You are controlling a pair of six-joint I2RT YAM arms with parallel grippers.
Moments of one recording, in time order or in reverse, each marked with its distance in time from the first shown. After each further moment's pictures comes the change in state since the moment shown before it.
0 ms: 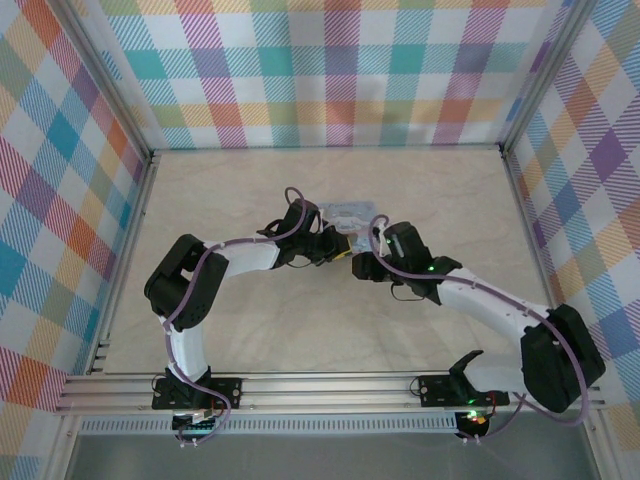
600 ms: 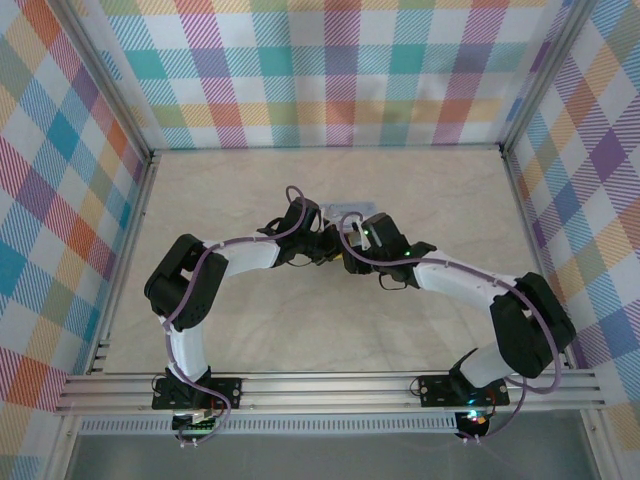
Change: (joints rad) left arm 0.000 0.000 0.013 -0.019 0.017 0.000; right arm 0.050 0.197 0.148 -0.015 0.126 -0.171
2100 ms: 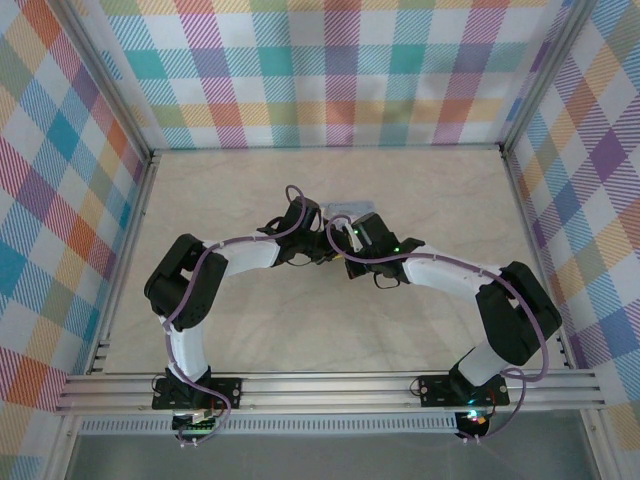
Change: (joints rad) left arm 0.001 0.000 0.008 -0.020 -0.007 0.011; right arm 0.019 0.082 0.056 -0.032 0.006 -0.074
